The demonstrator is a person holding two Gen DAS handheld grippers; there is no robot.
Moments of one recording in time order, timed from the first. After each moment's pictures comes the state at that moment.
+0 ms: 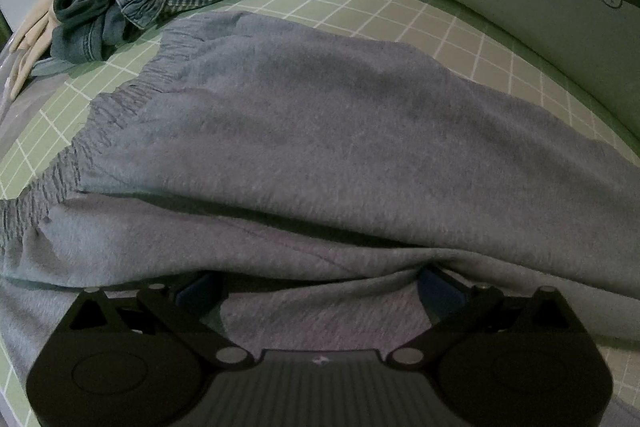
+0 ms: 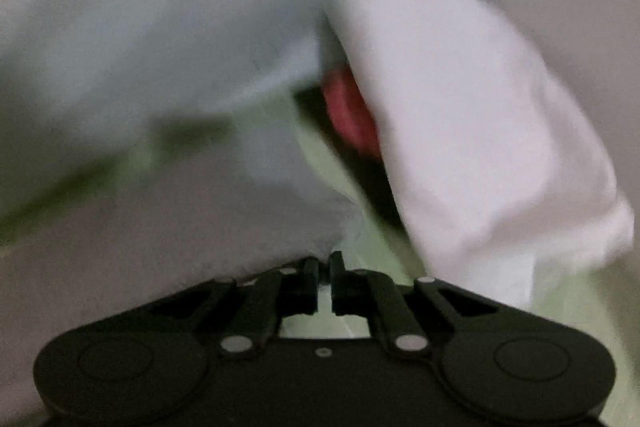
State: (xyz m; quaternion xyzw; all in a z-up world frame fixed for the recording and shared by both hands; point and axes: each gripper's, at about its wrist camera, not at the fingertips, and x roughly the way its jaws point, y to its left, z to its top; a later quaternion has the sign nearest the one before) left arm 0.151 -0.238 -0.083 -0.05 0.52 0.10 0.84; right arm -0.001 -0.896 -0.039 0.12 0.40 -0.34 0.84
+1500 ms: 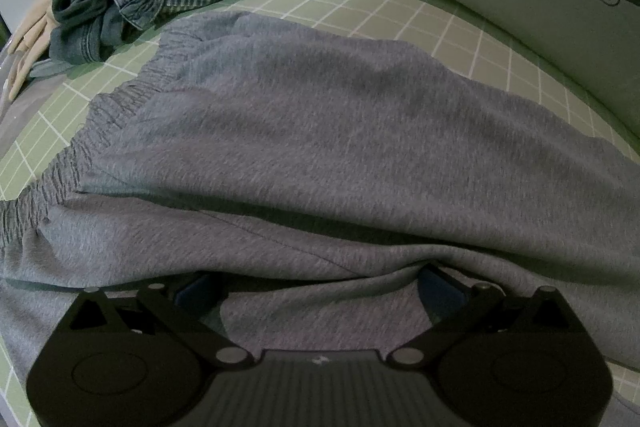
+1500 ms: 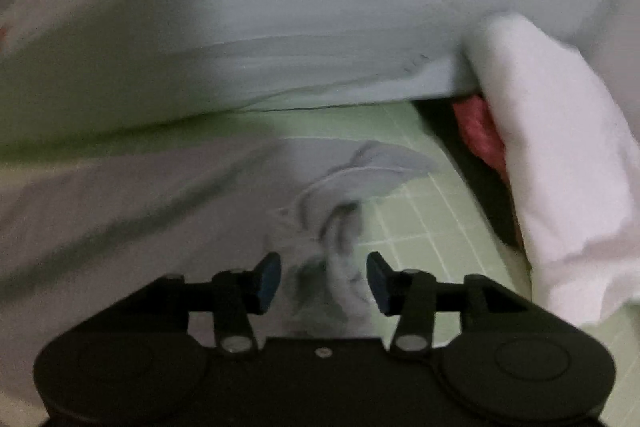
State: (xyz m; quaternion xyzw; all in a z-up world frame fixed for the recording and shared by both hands) left arm 0.149 -0.237 -0.085 -0.05 0.52 0.09 0.85; right arm 0.027 -0.816 -0.054 0.05 0.39 -0.24 0.89
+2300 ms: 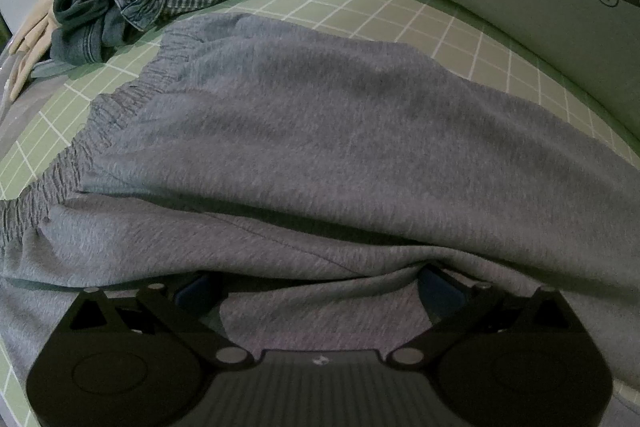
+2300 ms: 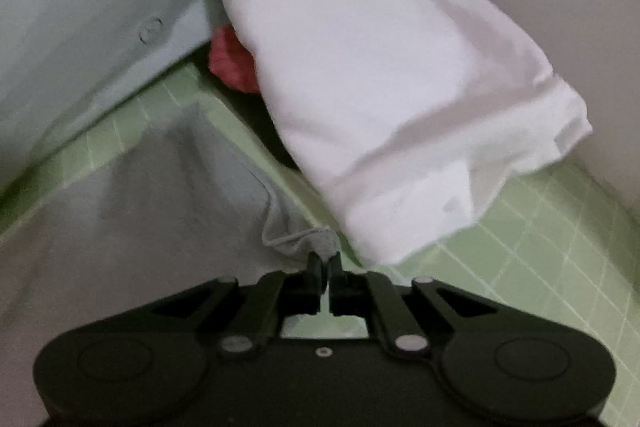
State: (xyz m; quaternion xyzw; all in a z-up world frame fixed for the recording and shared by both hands) left arm 0.146 -0.237 -0.086 -0.05 0.52 0.09 0.85; right arm -0.038 -0.922 -0.078 0.19 0.39 -0.42 0.80
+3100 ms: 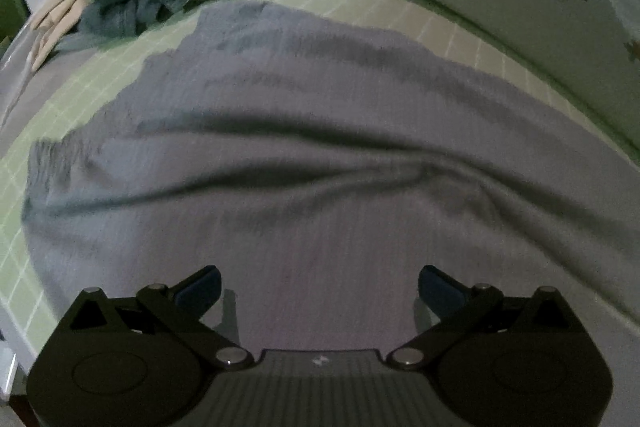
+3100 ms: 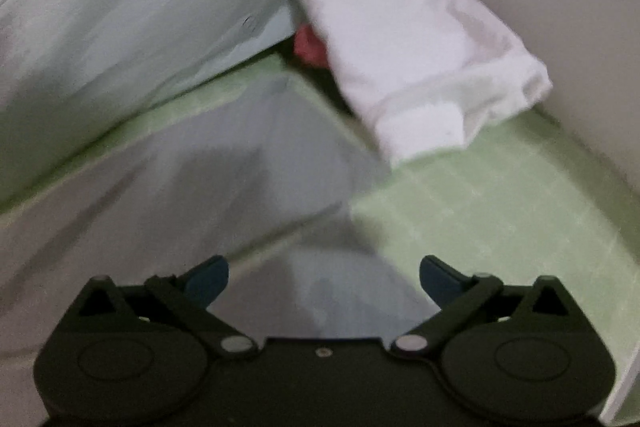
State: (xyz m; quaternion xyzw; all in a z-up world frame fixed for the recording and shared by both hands) left arm 0.057 -0.228 -0.061 -0.07 0.52 0.06 0.85; right arm -0.128 -0.830 -0.053 0.19 0.37 -0.32 0.85
